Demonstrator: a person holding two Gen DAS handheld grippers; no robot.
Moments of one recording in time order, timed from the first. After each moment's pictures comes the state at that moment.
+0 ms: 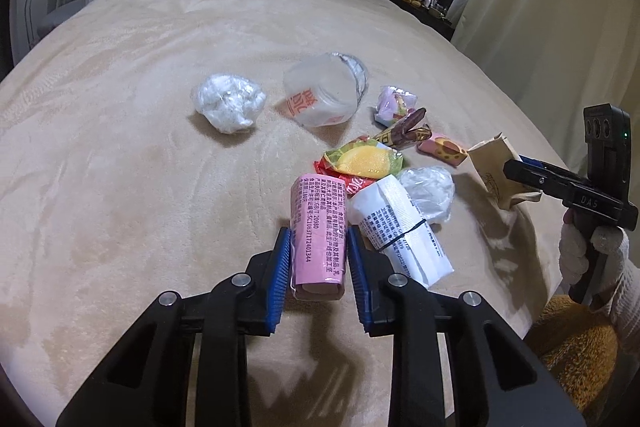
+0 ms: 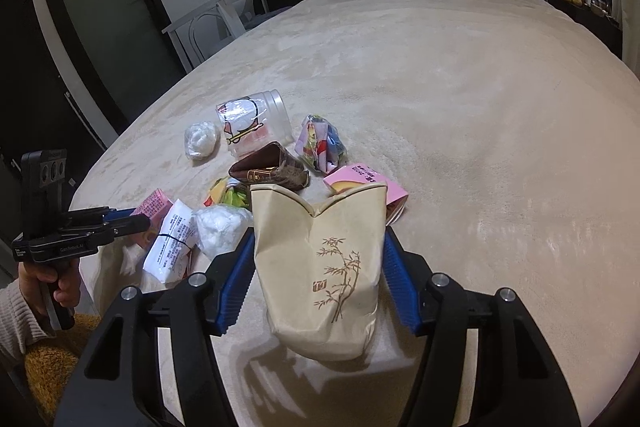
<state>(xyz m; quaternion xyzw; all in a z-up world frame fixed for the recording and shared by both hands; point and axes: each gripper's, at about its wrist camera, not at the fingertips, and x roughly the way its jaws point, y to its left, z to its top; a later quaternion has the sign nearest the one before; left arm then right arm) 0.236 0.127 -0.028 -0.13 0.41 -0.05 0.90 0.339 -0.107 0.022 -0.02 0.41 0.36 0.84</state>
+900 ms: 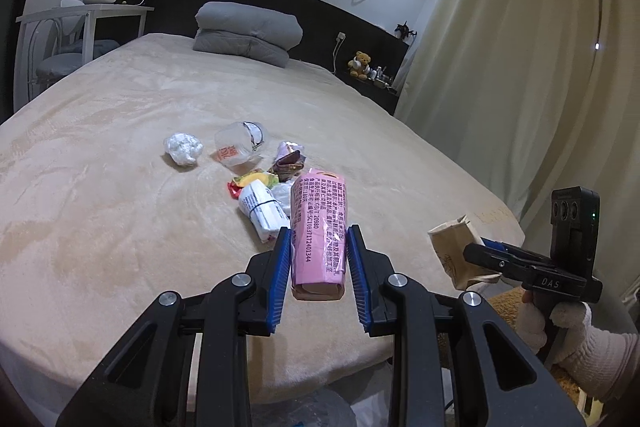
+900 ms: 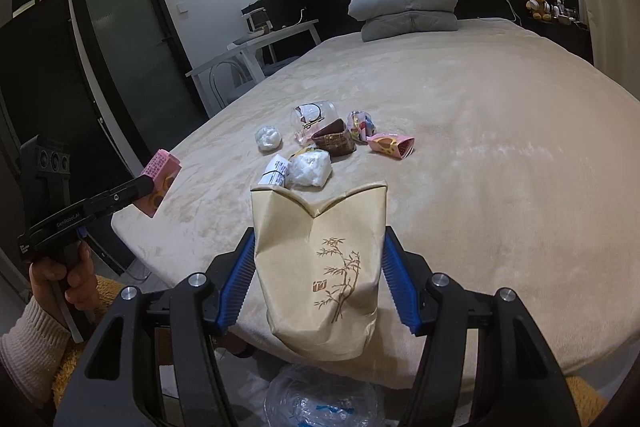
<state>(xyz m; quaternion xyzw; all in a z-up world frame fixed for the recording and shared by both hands) 0.086 0.055 0.030 -0.15 0.26 -0.10 0.95 0.148 -0.176 0.047 0.04 0.33 0.35 0.87</state>
